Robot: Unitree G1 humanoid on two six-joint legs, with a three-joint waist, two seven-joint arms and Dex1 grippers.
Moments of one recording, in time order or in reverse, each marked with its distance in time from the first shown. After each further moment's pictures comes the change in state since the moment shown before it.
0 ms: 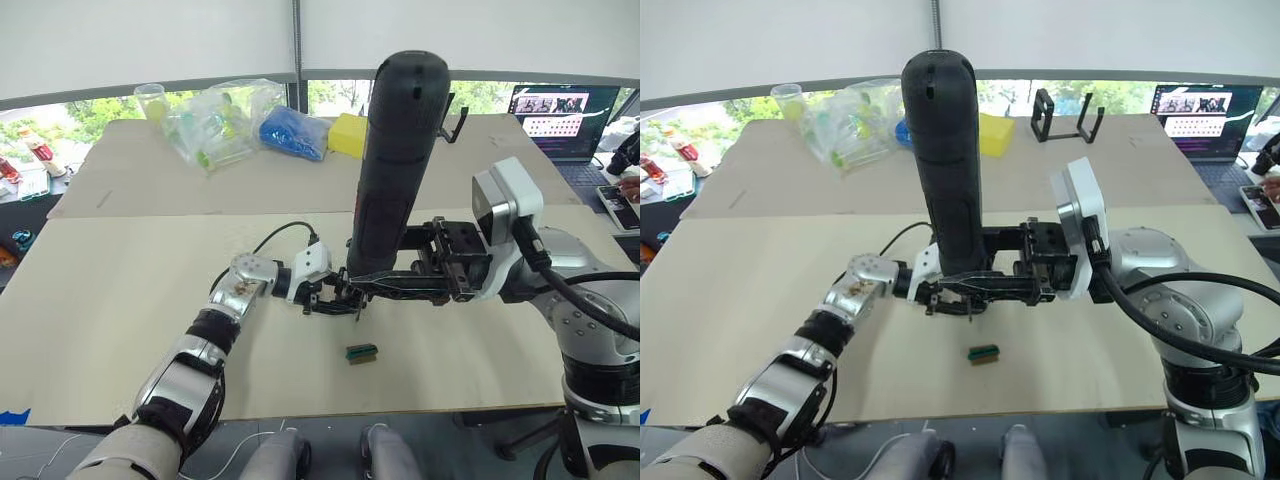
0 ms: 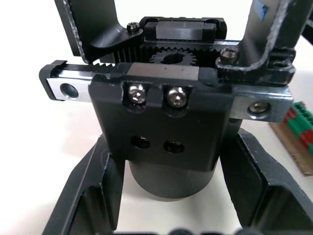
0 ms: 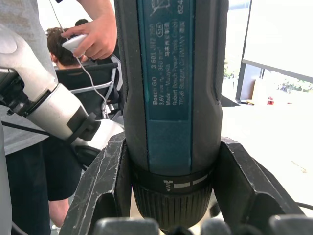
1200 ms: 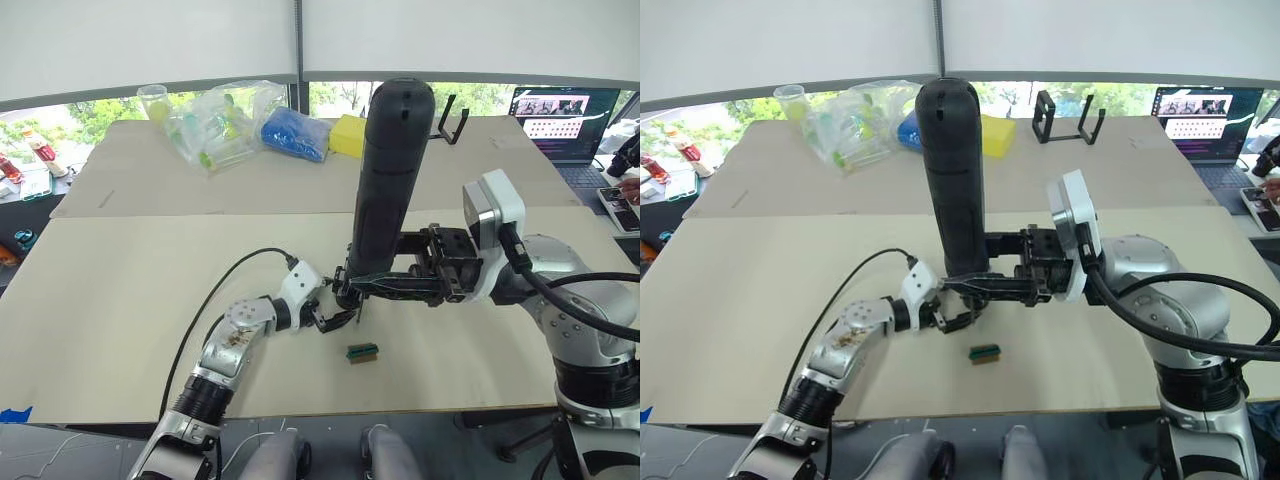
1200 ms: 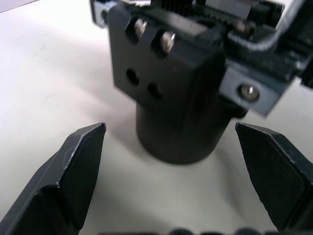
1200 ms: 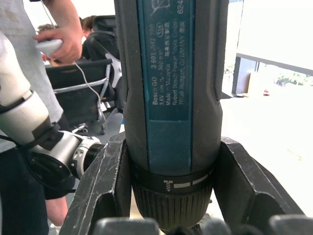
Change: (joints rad) left arm 0.429 -0.040 0.077 -0.642 0.002 0.403 0.490; right arm 0.026 0.036 0.016 0.048 -0.080 -0.025 0.040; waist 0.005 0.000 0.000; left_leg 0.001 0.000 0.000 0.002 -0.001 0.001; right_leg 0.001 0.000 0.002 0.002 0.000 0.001
